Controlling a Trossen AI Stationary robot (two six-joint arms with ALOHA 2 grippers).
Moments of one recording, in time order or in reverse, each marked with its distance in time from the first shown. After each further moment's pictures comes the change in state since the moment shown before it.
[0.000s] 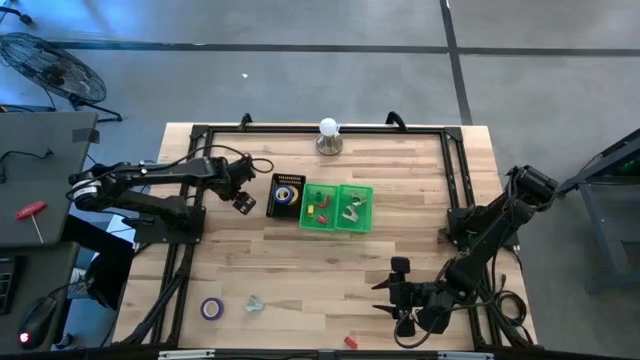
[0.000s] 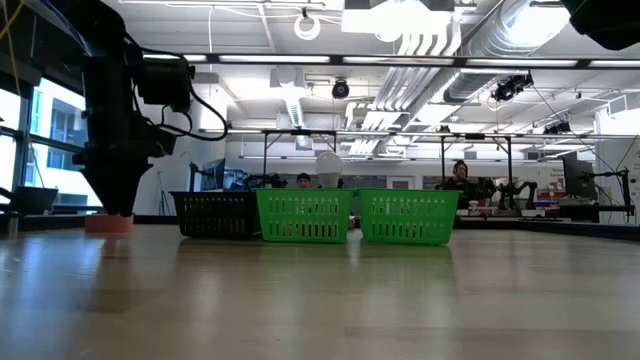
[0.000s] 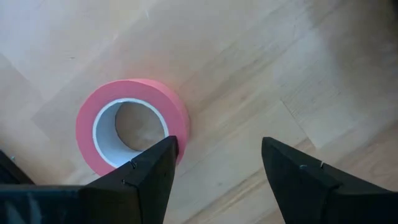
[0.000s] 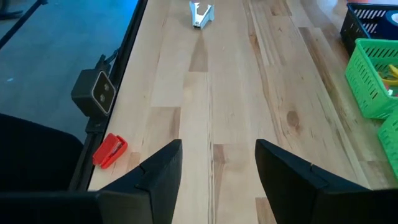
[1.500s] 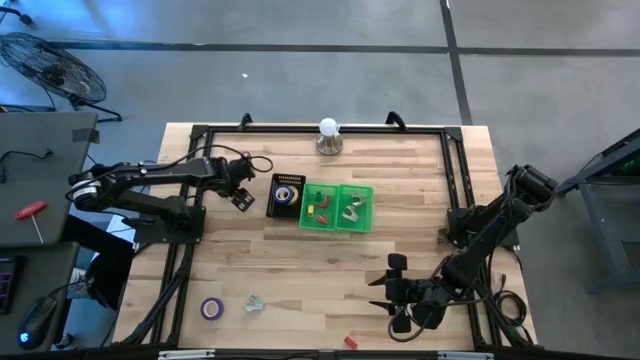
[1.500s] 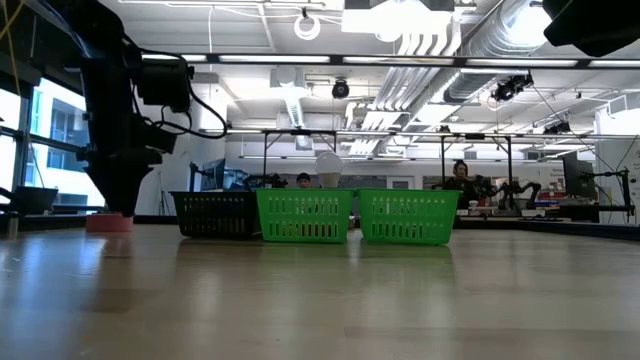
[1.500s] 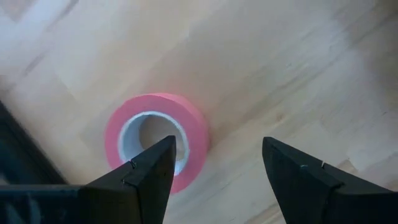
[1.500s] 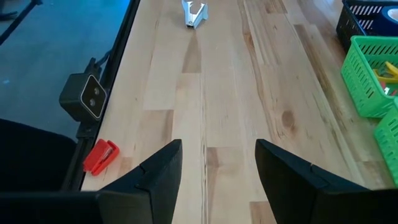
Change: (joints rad) left arm 0.000 -0.008 -0.012 0.024 -0.112 0.031; right arm -0.032 0.000 0.000 0.003 -0.023 -0.007
